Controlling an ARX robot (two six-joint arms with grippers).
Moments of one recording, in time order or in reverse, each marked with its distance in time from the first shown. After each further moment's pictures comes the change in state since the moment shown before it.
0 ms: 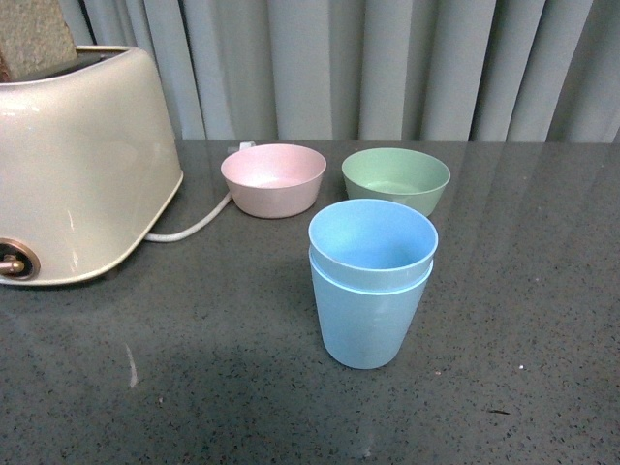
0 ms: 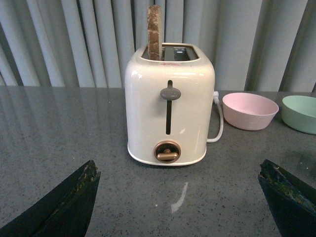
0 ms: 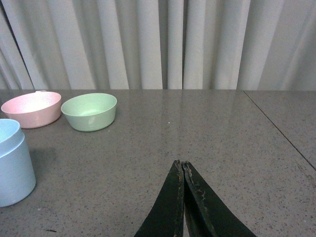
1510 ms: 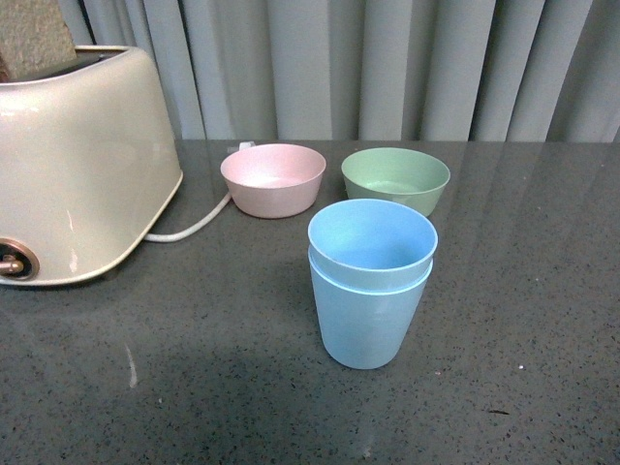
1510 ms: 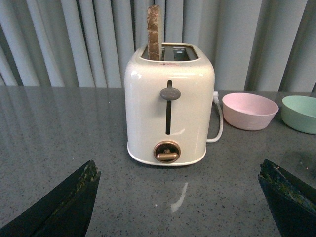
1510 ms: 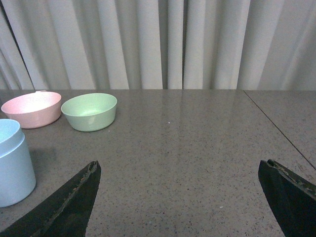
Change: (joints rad) left arm 0.000 0.000 0.000 0.000 0.000 0.000; right arm 0.000 0.000 0.000 0.000 0.000 0.000
